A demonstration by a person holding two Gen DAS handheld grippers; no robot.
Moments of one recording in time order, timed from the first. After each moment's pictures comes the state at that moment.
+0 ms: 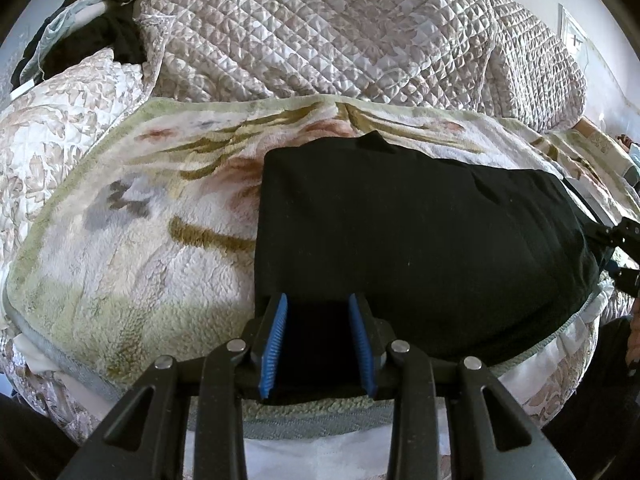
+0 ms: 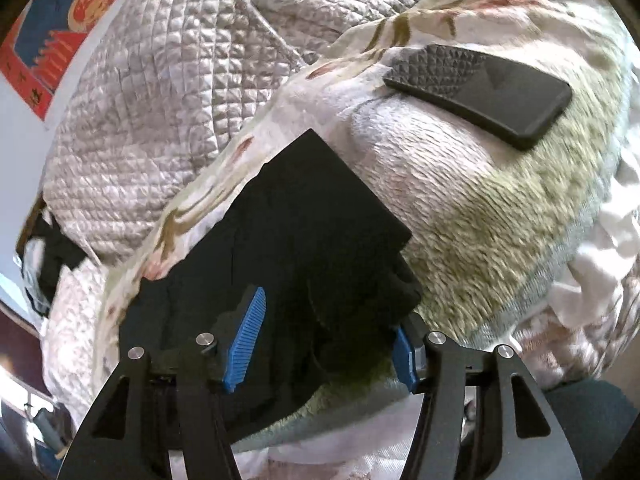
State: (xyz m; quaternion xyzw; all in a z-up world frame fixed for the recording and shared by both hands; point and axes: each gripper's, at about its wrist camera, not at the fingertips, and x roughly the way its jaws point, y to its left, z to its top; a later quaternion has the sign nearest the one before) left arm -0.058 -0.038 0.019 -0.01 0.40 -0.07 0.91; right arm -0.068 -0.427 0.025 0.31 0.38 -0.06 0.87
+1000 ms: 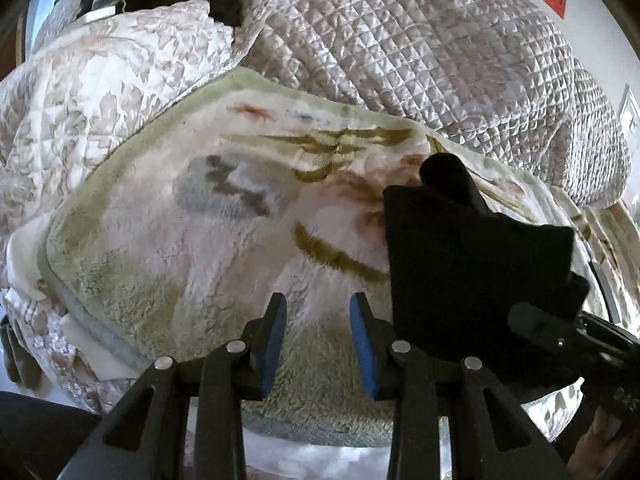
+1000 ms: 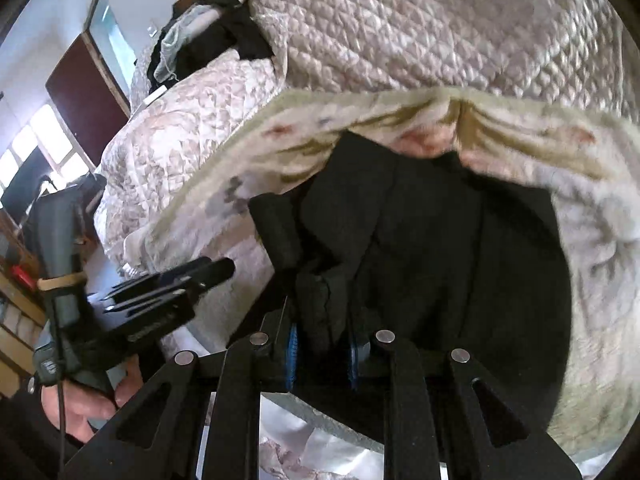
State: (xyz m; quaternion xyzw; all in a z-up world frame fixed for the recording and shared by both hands) left arm -0.040 0.050 0.033 -0.12 0.42 0.00 0.90; right arm -0.038 -0.147 0.054 0.04 0.43 0.27 0.86
